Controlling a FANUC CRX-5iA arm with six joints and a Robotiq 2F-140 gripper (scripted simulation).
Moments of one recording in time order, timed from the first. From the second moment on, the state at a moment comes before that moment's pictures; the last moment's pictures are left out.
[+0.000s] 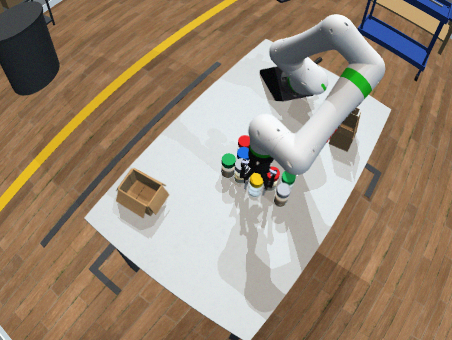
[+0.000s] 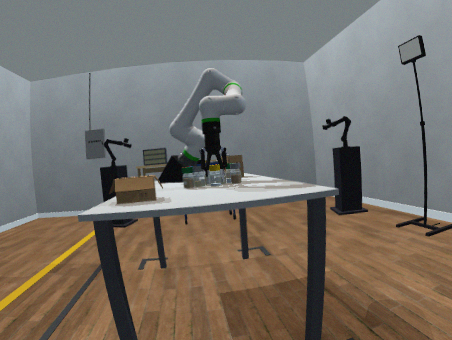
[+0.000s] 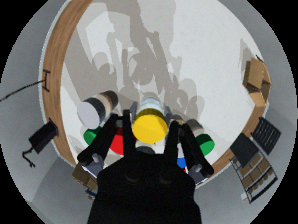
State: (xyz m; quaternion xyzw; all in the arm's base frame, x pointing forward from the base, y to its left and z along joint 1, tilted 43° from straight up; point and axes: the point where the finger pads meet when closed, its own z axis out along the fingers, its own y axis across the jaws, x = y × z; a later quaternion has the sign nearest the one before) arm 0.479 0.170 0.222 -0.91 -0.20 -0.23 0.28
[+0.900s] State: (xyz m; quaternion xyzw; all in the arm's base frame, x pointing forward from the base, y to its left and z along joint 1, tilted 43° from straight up) arm 0.468 0.147 0.249 -0.91 -0.20 -0.23 0.28
